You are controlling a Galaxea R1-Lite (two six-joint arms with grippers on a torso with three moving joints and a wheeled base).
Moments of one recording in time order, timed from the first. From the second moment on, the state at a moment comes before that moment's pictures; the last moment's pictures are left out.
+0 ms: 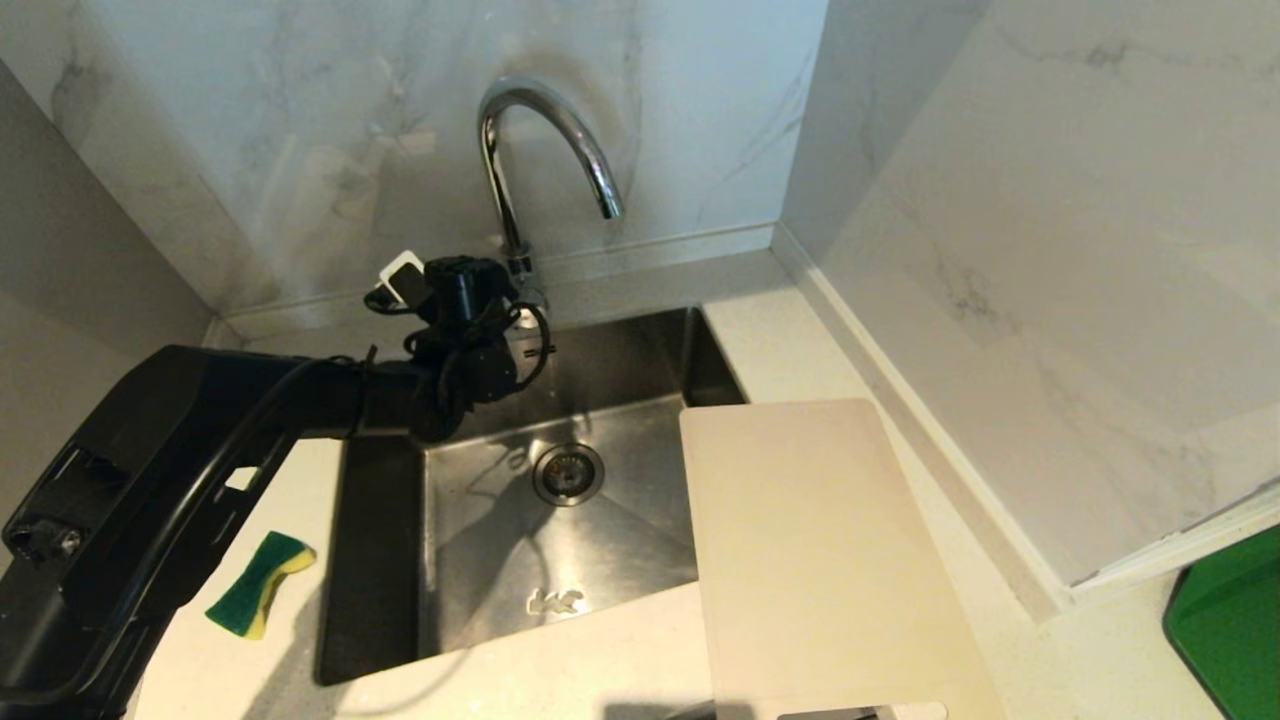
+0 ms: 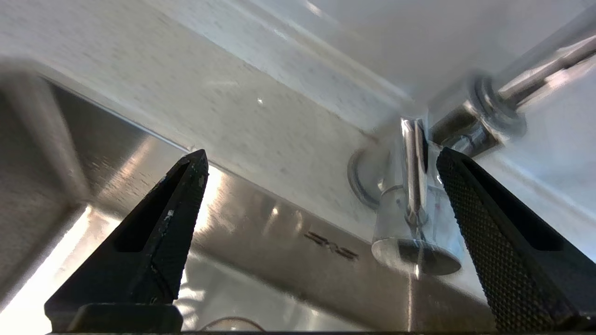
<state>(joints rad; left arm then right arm) -0.43 2.44 -1.97 -0.51 0.82 -0.63 0.00 0.00 0.00 0.00 0.00 0.03</state>
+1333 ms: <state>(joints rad) -0.43 2.40 -1.97 -0.30 0.80 -0.77 0.00 0.00 0.00 0.00 0.00 0.03</state>
